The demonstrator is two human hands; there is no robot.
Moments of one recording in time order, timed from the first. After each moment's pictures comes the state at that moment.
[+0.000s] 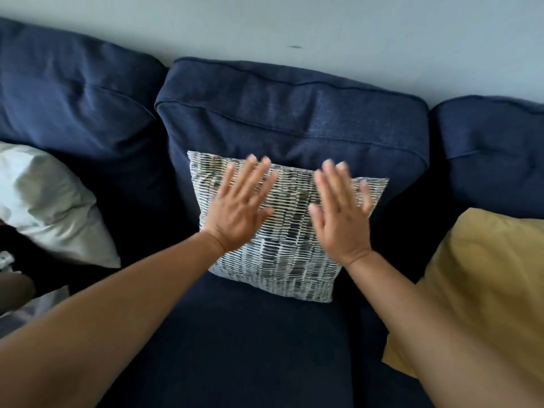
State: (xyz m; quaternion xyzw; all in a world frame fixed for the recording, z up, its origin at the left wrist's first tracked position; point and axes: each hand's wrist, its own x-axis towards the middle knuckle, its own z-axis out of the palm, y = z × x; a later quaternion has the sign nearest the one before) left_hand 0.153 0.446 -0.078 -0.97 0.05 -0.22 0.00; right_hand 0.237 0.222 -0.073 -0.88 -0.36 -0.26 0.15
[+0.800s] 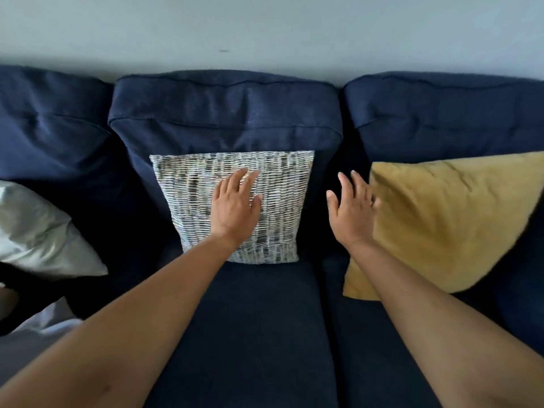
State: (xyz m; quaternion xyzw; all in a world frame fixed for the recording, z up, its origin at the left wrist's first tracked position) left_hand 0.129 0.343 -0.012 -0.97 -0.07 -0.09 -0.19; right_hand 0.194 0.100 -0.030 -0.98 -0.06 -0.09 0.14
